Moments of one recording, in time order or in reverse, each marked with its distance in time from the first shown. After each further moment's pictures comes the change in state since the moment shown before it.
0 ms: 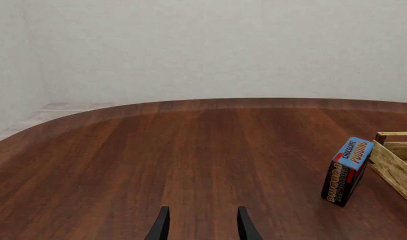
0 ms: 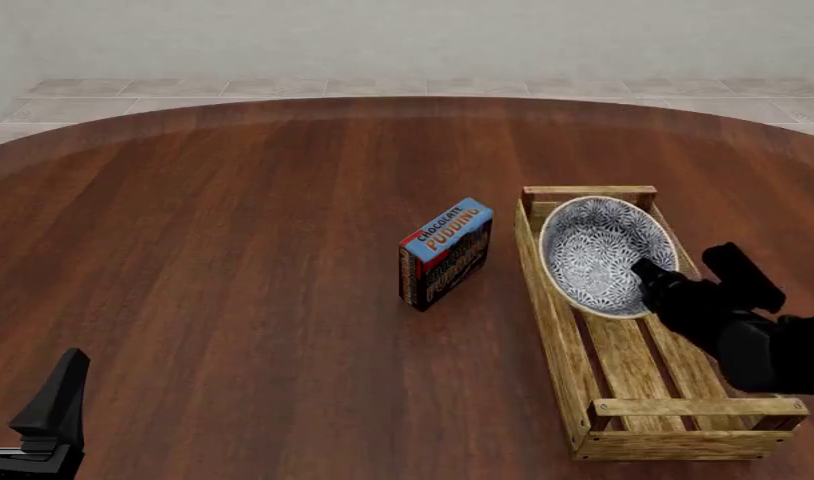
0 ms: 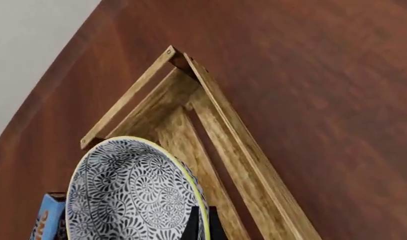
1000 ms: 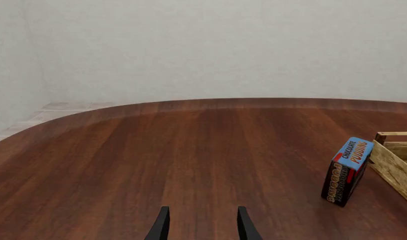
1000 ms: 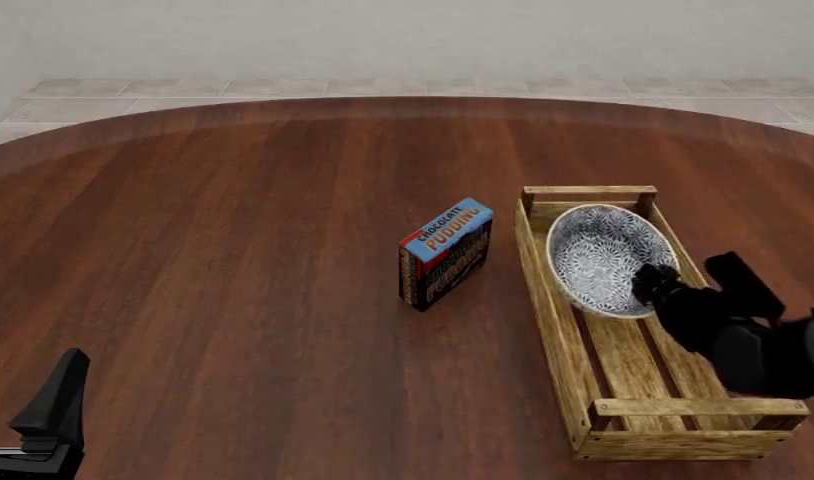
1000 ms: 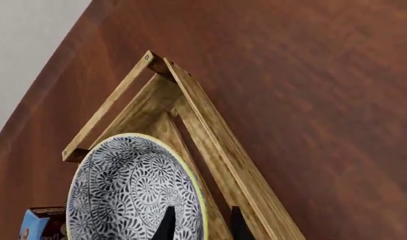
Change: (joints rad) left arm 0.000 0.000 0.000 0.000 0.000; right arm -0.032 0.082 -0.004 -0.071 0.010
